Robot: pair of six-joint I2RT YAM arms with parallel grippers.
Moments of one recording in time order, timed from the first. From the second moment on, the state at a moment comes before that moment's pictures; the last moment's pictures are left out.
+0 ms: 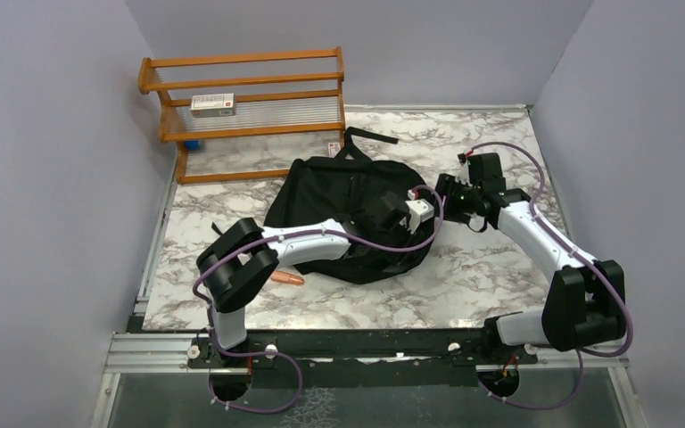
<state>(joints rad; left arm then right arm) -0.99 1.80 1.17 -0.09 0.22 -0.22 0.18 1.38 0.92 -0.44 -0.25 0.39</state>
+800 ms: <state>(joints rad) -1.02 1.95 1.28 -0.07 0.06 -0.17 0.18 1.32 0.76 -0.41 -0.22 0.46</state>
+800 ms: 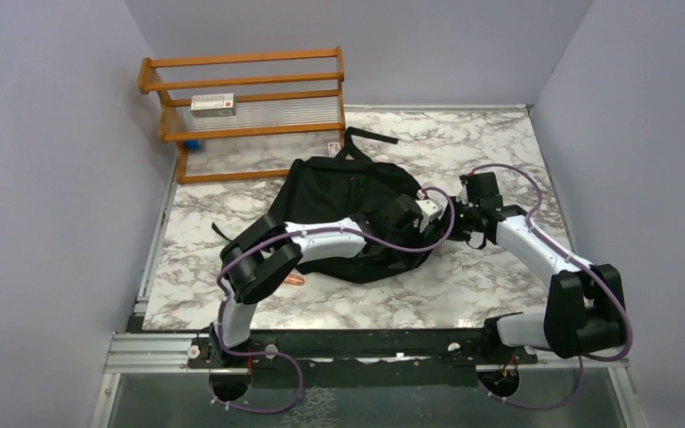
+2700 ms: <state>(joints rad) -1.00 1.71 1.25 -0.18 0.19 -0.05 0.18 1.31 0.71 -0.34 -0.24 0.49</state>
